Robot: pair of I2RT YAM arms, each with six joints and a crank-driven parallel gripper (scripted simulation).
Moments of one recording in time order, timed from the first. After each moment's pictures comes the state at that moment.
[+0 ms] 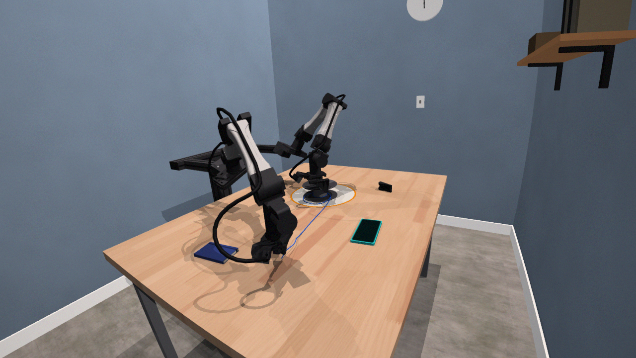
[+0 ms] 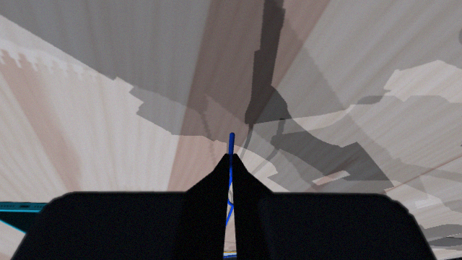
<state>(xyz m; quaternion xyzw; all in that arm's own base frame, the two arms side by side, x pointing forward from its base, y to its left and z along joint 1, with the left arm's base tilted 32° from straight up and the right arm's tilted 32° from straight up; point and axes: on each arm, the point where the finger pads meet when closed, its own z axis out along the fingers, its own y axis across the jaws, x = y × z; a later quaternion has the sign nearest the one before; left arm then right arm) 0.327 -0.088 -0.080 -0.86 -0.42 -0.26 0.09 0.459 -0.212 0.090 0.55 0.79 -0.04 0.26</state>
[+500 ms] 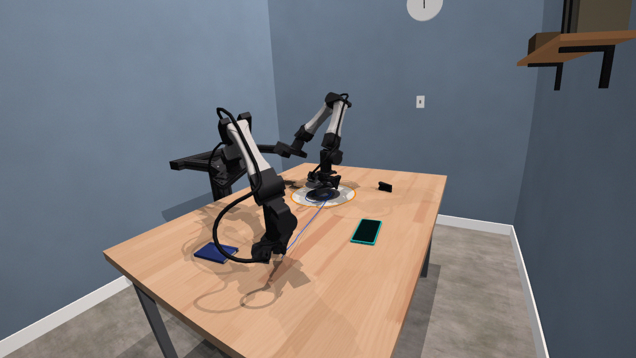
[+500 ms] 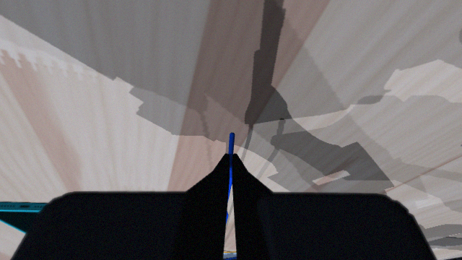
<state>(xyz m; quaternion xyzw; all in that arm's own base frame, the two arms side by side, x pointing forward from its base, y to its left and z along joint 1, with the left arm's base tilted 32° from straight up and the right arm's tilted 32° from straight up) 0.338 -0.046 -0.057 -0.74 -0.62 -0.26 0.01 0.459 -0.212 0.090 0.56 0.79 -0.04 0.26</state>
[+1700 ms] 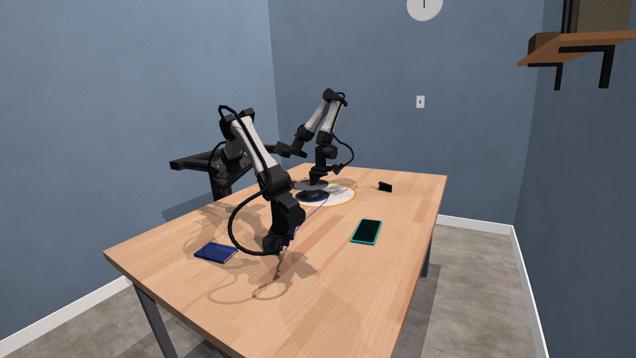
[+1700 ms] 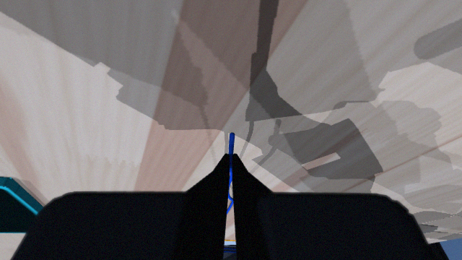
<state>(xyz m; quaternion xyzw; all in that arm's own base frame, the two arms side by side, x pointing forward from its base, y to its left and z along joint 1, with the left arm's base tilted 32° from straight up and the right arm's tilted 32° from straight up) 0.223 -0.016 -0.097 0.13 -0.96 -0.14 -0.22 0.444 -0.175 0.070 0.51 0.82 -0.05 0.24</state>
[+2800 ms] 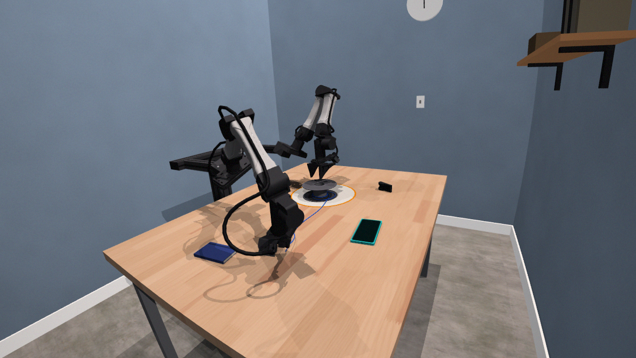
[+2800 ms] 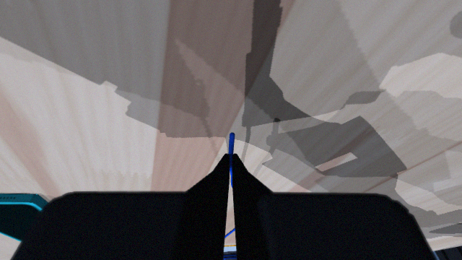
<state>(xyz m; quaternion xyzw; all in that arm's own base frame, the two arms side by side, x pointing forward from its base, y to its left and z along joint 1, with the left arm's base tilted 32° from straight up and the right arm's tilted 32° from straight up) 0.231 -0.042 -0.059 0.52 -0.80 -0.01 -0.29 0.448 -0.178 0.066 0.56 0.79 -0.04 0.24</state>
